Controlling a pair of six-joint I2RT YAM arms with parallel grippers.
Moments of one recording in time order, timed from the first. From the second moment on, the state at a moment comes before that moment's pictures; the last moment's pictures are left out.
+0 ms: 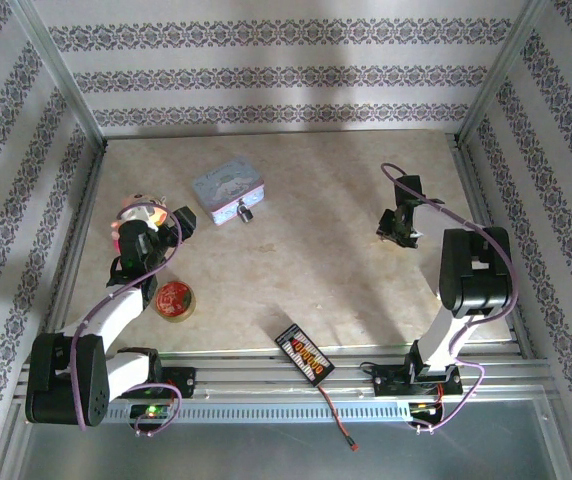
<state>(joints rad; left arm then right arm) 0.01 1.14 0.42 0.39 0.11 -0.59 0.01 1.76 1.05 -0.50 -0.02 0.53</state>
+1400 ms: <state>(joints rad) -0.17 1.27 0.64 0.33 0.28 -0.74 0.33 1.51 1.22 -0.62 -0.25 0.44</state>
